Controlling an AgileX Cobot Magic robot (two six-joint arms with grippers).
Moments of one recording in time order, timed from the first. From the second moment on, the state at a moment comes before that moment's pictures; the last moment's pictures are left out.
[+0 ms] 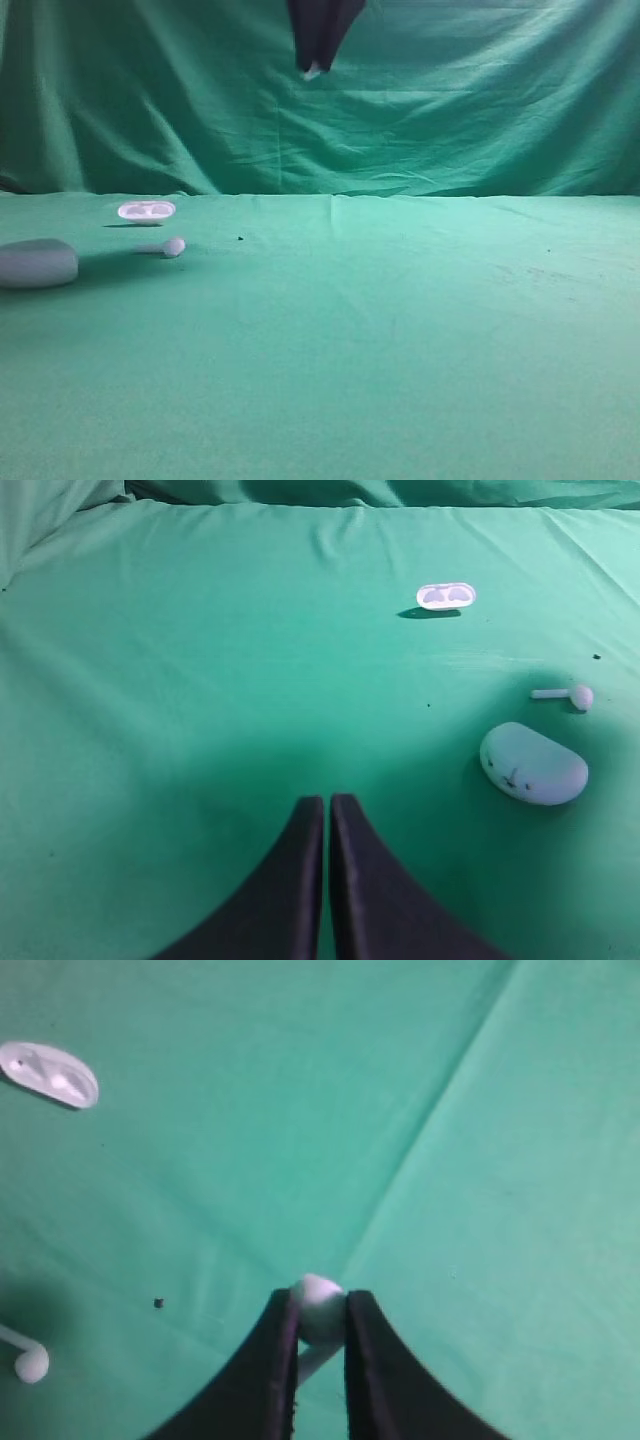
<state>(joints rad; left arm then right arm) -0.02 -0.02 0.02 -0.03 0.35 0.02 0.53 2.12 -2.08 -0.20 1.24 0.09</state>
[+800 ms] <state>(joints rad) -0.02 -0.02 0.02 -0.03 0.35 0.02 0.25 1.91 -1.32 -0.16 0.87 0.12</state>
